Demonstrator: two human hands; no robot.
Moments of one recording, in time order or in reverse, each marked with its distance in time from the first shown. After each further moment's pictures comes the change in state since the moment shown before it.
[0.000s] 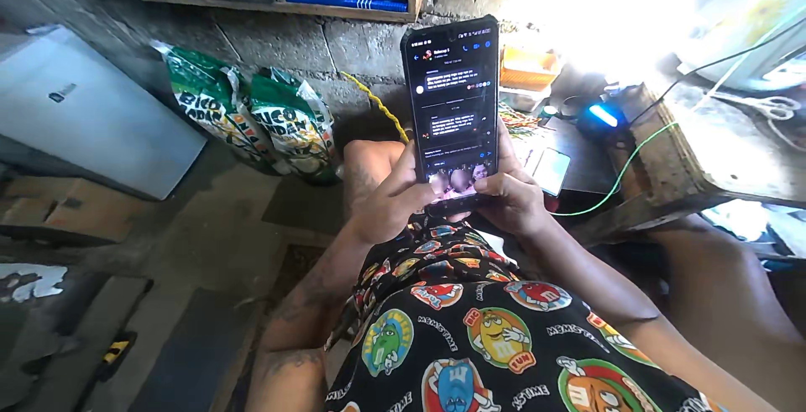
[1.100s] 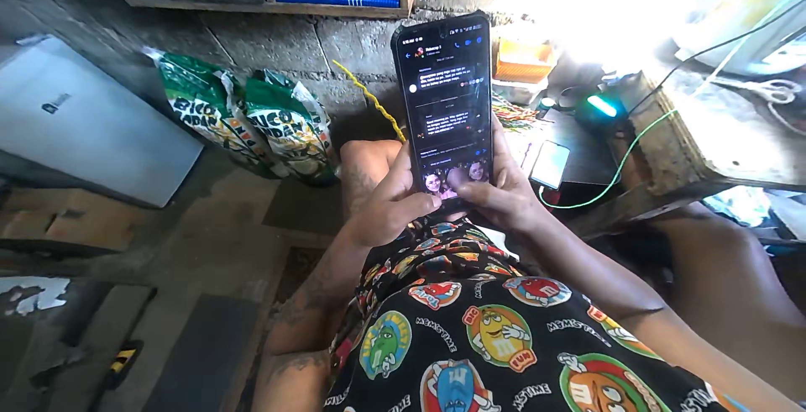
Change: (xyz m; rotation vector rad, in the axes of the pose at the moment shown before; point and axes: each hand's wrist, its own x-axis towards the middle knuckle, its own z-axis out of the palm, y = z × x) left_hand -0.003 -0.001 -0.003 -0.003 -0.041 0.000; right_hand -0.001 0.002 0.005 -0.163 0.078 0.015
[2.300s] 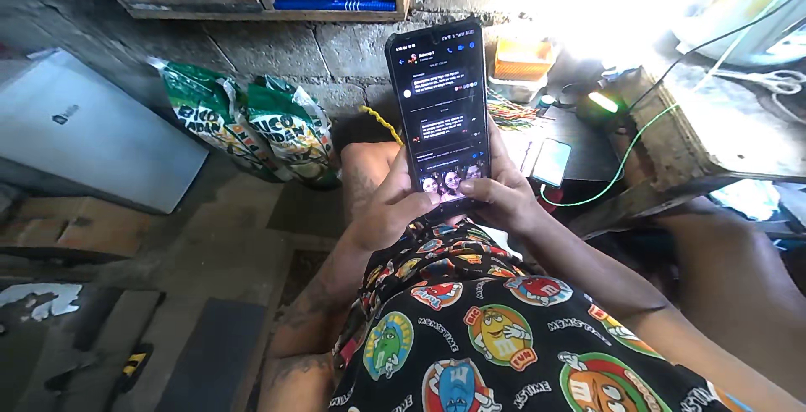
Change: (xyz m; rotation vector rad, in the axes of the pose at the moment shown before) left_hand 0.001 -0.001 0.004 -0.021 0.024 0.004; right_hand -0.001 -0.001 0.002 0.063 -0.003 0.010
